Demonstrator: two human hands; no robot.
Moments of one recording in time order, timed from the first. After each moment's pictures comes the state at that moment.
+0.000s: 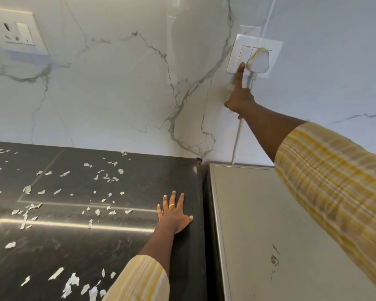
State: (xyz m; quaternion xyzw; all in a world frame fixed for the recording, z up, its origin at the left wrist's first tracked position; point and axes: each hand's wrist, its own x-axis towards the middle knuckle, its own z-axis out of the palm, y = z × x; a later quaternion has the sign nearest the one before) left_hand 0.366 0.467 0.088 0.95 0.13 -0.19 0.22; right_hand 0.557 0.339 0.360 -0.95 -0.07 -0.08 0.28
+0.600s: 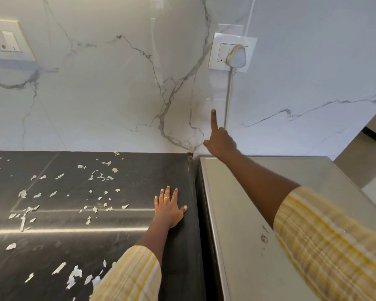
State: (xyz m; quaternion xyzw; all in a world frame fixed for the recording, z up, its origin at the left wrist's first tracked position) left_hand 0.350 0.463 0.085 0.97 0.10 -0.12 0.19; right_hand 0.459 0.324 0.270 -0.97 -0.10 -0.04 0.21
